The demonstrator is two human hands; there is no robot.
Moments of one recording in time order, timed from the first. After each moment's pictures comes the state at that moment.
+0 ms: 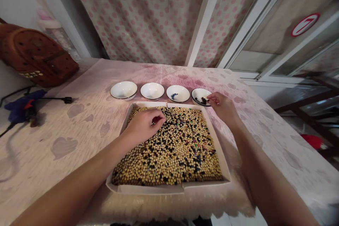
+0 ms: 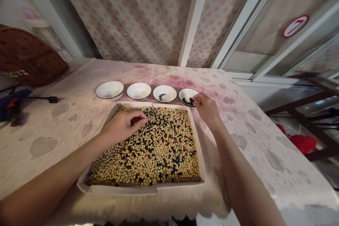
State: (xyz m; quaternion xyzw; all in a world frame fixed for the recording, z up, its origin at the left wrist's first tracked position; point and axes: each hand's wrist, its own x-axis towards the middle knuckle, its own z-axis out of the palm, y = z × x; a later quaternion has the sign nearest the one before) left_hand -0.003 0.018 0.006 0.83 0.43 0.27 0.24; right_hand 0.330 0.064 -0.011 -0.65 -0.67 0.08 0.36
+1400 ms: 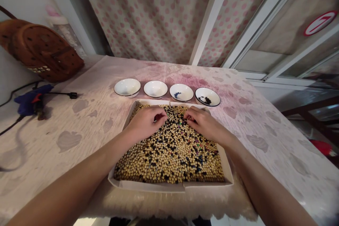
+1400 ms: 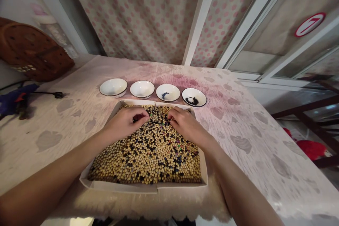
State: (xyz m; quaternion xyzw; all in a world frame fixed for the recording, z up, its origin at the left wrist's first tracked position) left_hand -0.004 0.020 0.005 0.83 0.44 0.26 0.23; right_hand 0.250 0.018 0.003 -0.45 -0.86 0.16 0.16
